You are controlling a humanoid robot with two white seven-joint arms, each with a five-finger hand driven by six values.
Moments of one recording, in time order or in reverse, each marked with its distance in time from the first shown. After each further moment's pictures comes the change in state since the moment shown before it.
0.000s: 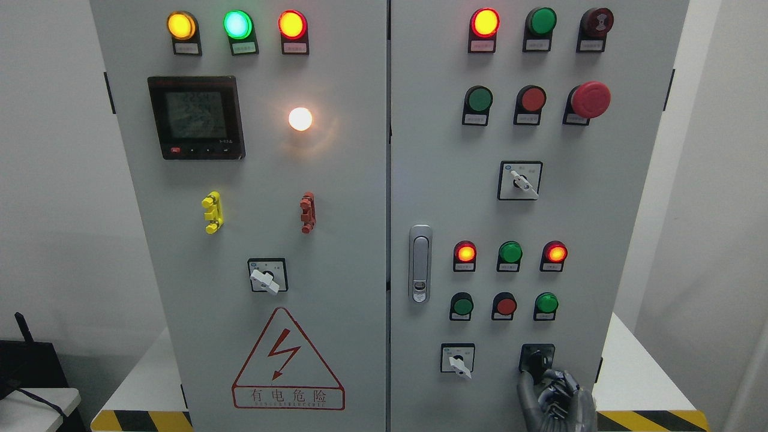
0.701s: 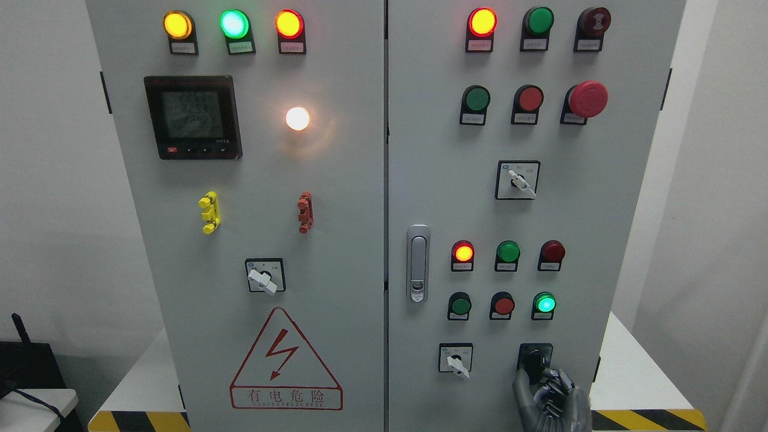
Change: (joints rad) left arm 0.000 0.000 0.000 0.000 0.000 0.000 0.000; right arm -0.007 0.000 0.011 0.000 -0.039 0.001 0.001
